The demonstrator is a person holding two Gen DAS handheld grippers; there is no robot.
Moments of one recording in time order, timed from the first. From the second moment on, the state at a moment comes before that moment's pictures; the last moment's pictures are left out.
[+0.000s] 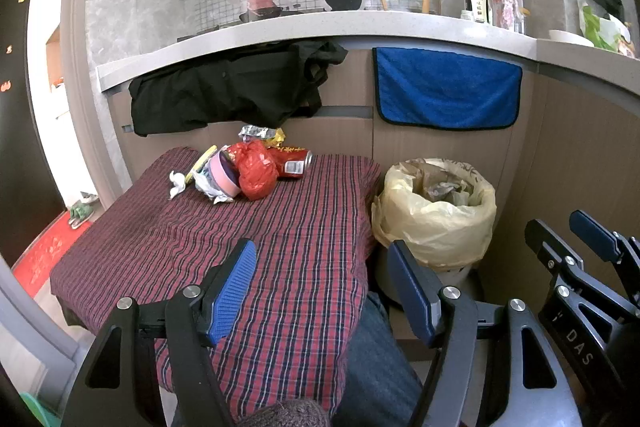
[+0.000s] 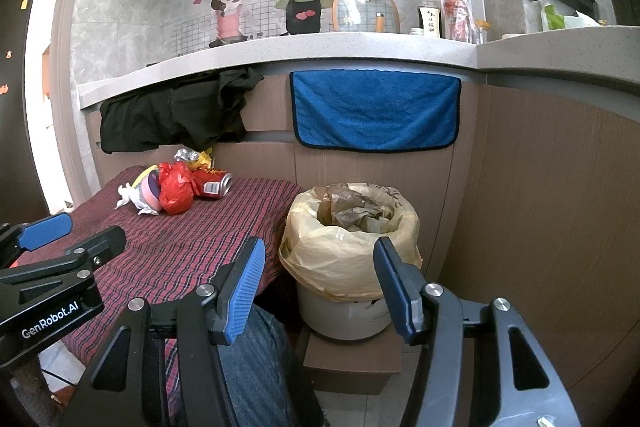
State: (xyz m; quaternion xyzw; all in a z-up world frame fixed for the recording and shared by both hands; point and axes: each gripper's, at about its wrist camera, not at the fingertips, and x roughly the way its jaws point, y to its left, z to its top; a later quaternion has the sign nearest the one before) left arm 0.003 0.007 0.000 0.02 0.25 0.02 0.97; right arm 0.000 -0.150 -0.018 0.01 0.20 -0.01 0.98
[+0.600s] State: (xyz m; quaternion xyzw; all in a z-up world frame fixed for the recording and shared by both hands) left arm 0.003 0.007 0.000 0.02 0.25 0.02 0.97; right arm 0.000 -0.151 -0.017 0.01 0.20 -0.01 0.98
